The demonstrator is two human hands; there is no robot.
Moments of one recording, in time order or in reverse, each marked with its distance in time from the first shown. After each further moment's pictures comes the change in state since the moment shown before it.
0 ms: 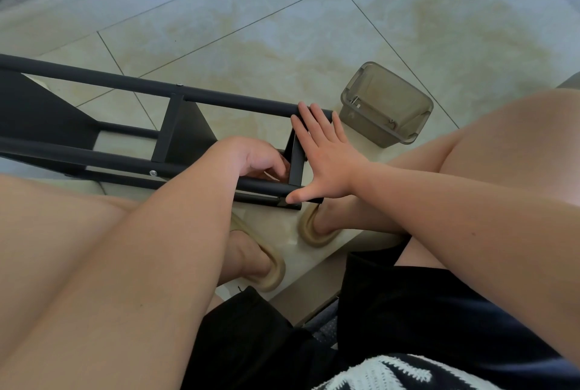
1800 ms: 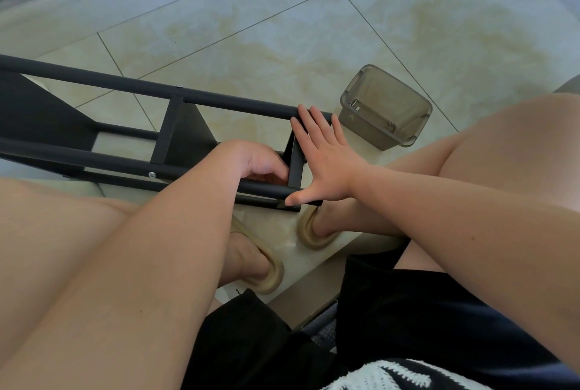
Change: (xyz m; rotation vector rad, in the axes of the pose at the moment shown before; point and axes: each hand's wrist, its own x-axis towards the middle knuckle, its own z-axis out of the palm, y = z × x) left_hand -0.005 0.004 0.002 0.100 0.048 0.018; right_hand 0.002 0.000 0.001 0.002 0.006 0.005
